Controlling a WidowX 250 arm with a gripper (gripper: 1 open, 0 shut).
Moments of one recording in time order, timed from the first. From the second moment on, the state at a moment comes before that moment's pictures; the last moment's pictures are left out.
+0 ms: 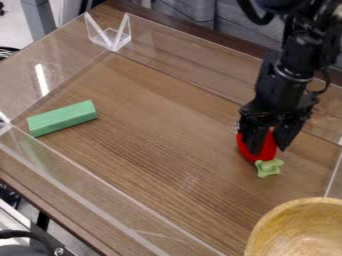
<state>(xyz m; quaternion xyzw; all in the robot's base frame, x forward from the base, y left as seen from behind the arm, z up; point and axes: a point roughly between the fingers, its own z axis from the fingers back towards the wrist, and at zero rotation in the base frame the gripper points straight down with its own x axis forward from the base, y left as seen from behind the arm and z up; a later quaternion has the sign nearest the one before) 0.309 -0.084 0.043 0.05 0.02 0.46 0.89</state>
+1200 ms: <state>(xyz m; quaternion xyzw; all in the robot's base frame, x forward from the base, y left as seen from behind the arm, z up) 0.293 -0.082 0.129 0.00 0.02 0.47 0.88</state>
